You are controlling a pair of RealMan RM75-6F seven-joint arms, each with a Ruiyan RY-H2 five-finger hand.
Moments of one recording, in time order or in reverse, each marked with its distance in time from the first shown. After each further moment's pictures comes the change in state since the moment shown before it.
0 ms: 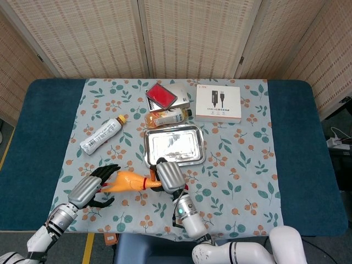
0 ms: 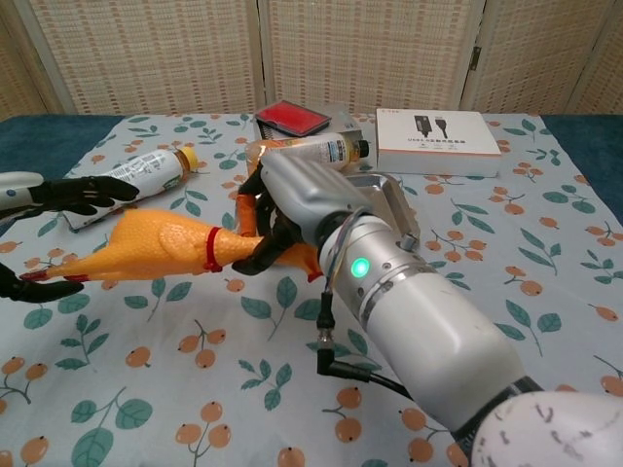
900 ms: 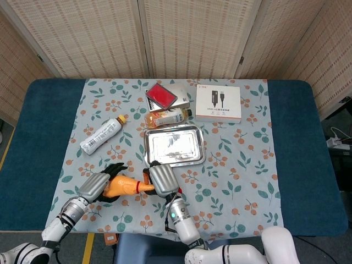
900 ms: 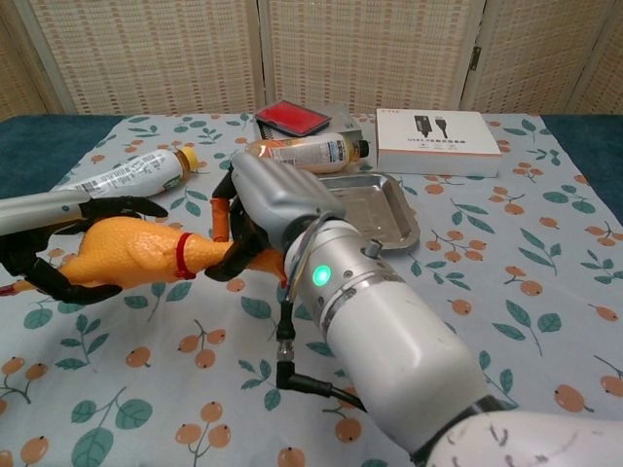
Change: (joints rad) left arm -0.069 -0.093 -0.027 0.055 -0.141 -0.094 0.081; right arm 0.038 -0.053 0.006 -0.015 0.039 0.042 -0.069
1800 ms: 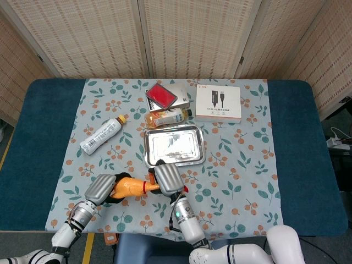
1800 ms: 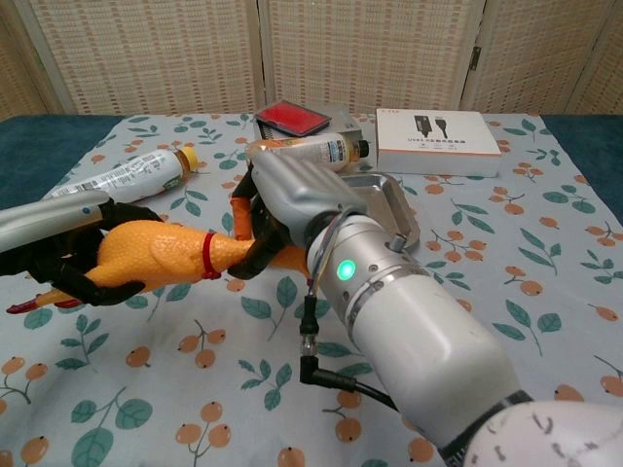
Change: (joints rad) left arm 0.022 -0.096 -0.002 -0.030 -0.040 0.122 0.138; right arm -0.017 0.043 -0.015 -0.057 0.026 0.017 -0.031
